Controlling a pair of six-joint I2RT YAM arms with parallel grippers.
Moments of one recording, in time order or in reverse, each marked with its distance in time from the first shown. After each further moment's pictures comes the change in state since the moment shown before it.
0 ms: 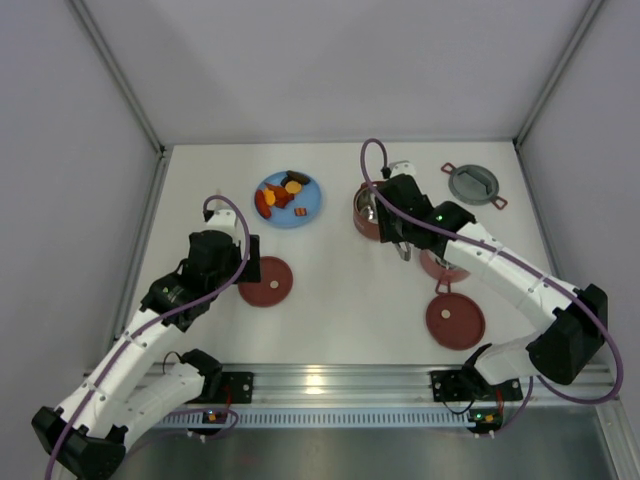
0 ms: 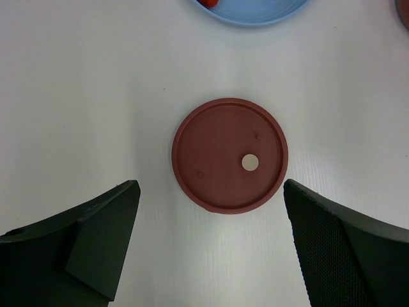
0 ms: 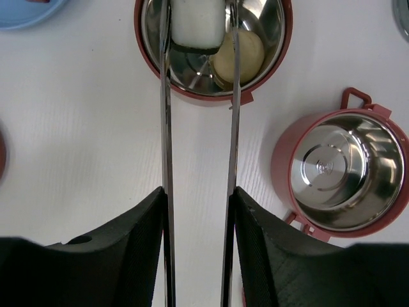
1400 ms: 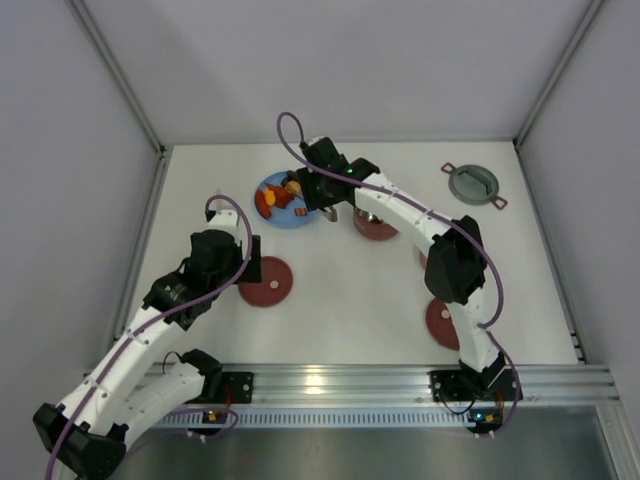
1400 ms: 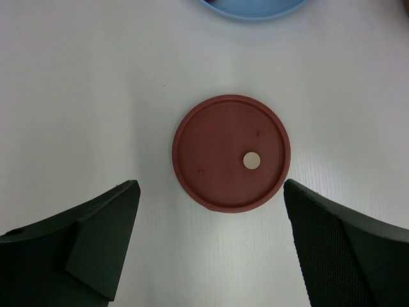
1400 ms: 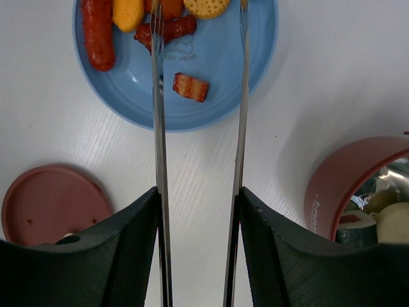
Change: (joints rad) left arm 0.000 0.015 -0.003 0.000 0.000 0.000; right arm 0.047 0.741 0.747 0.013 -0.254 -0.080
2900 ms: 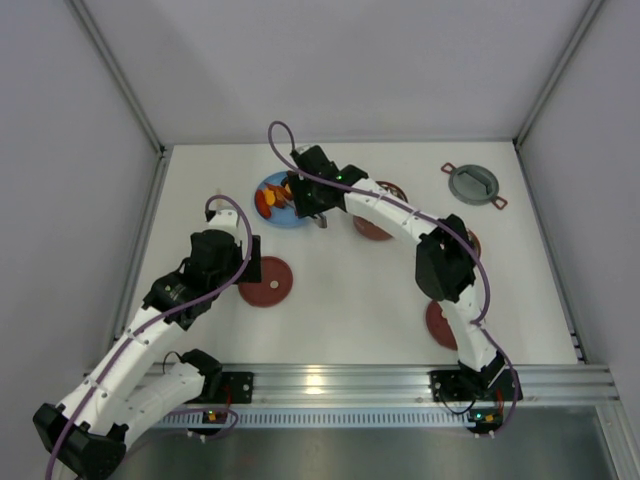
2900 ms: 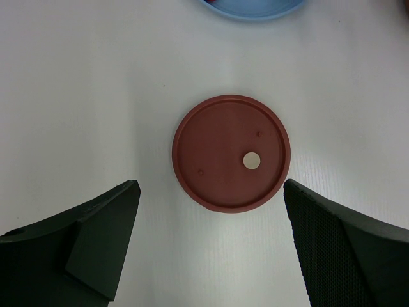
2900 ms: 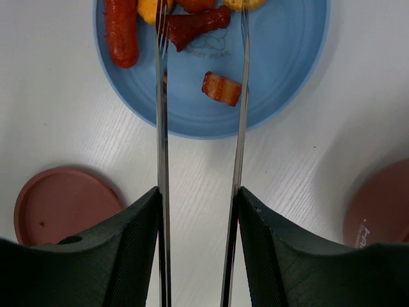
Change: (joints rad) left arm 0.000 0.000 0.000 0.000 0.000 0.000; right arm 0.018 0.079 0.012 0.051 -0.055 0.022
